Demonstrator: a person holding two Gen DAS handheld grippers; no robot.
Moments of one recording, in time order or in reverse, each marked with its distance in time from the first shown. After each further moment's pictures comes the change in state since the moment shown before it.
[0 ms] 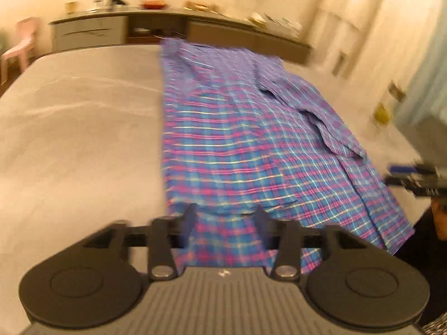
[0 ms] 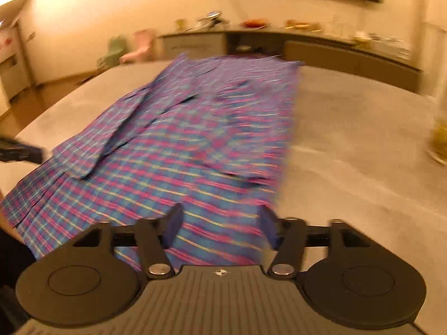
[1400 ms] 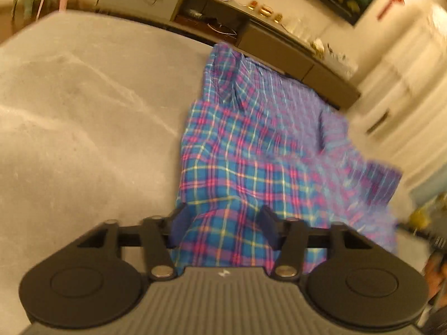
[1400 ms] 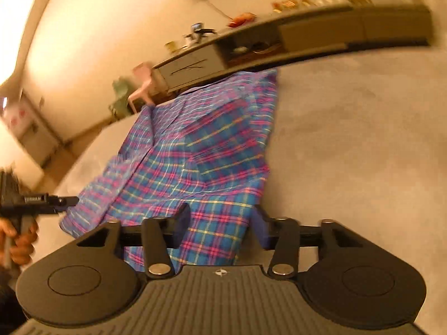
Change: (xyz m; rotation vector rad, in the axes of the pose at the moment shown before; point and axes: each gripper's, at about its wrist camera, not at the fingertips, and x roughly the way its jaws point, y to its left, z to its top) left arm 0.137 0.051 0.142 -0.259 0.007 0.024; right arm 0.077 -0.128 0.134 0.215 -0.012 0.227
